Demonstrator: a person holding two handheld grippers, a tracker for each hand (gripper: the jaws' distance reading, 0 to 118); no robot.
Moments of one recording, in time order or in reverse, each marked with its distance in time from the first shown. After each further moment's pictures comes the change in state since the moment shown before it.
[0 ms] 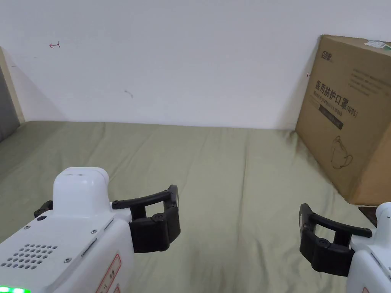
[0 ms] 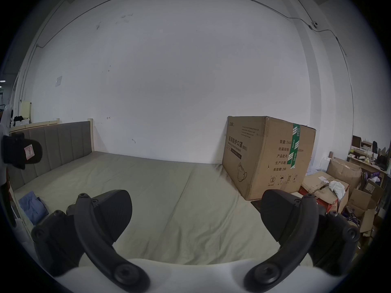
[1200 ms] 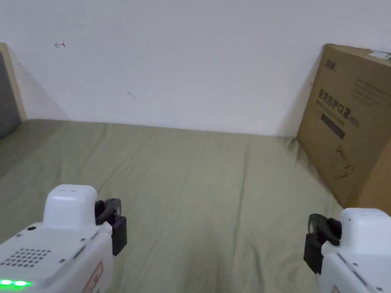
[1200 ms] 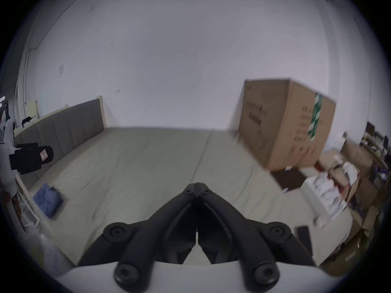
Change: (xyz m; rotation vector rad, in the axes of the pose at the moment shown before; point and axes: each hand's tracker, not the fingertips) left arm -0.021 -0.021 -0.018 -0.123 0.130 -0.071; right arm -0.010 0.004 -0.020 -0.128 0.043 -0.007
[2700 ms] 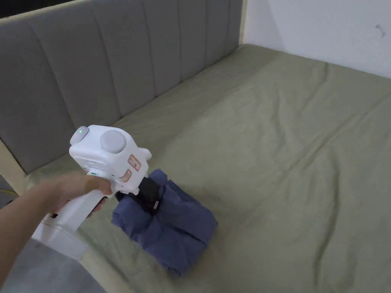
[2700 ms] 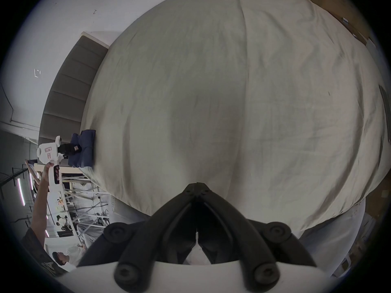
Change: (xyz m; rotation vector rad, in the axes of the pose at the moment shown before) left arm -0.460 -0.128 -0.067 -1.057 0.138 0.352; right arm -0.123 -0.159 -0.049 -1.102 0.364 -0.354
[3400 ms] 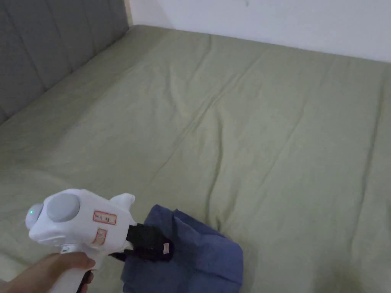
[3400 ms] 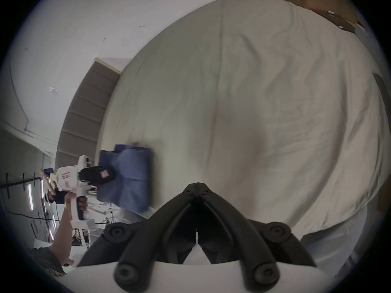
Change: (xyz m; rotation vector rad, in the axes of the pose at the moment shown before) left arm 0.174 -0.101 -0.041 -0.010 -0.438 0.002; right arm 0.081 -0.014 0.041 0.147 0.102 -0.088
